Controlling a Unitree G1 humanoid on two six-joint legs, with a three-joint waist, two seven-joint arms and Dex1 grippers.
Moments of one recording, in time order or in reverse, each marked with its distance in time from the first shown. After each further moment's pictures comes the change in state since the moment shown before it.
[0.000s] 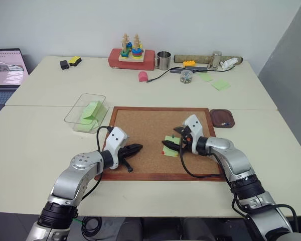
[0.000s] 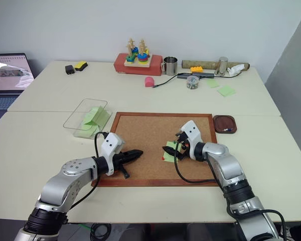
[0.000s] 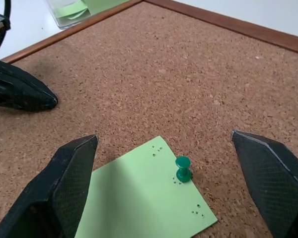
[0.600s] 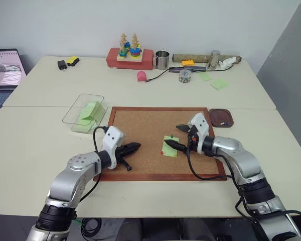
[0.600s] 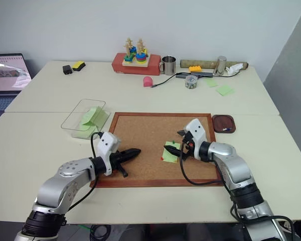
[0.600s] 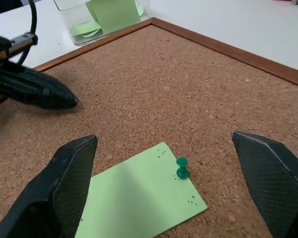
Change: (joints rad) left arm 0.024 -0.012 0.030 -0.015 -0.039 0.004 0.019; right arm 0.047 -0.050 -0.014 -0.128 0.059 0.004 0.025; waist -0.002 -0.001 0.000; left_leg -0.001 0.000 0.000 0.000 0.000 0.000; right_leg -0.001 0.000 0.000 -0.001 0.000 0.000
